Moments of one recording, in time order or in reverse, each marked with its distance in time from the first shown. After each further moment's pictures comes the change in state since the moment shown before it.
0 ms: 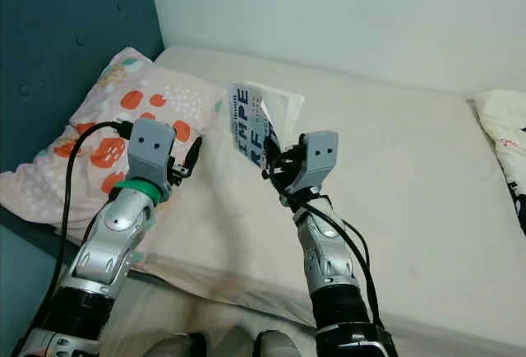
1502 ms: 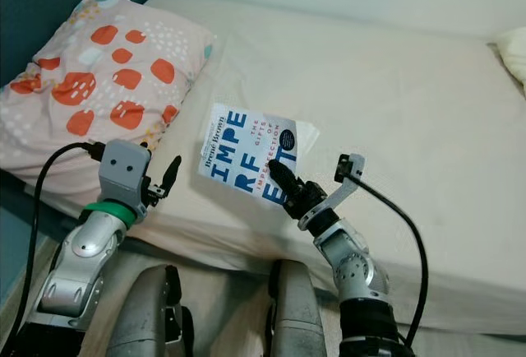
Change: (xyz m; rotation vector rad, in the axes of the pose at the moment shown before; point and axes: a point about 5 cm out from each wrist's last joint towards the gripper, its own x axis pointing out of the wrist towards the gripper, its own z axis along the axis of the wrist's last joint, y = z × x) left arm -0.032 0.022 -0.007 0.029 0.021 0.000; right arm -0.029 -0.025 -0.008 0.618 0.086 0.207
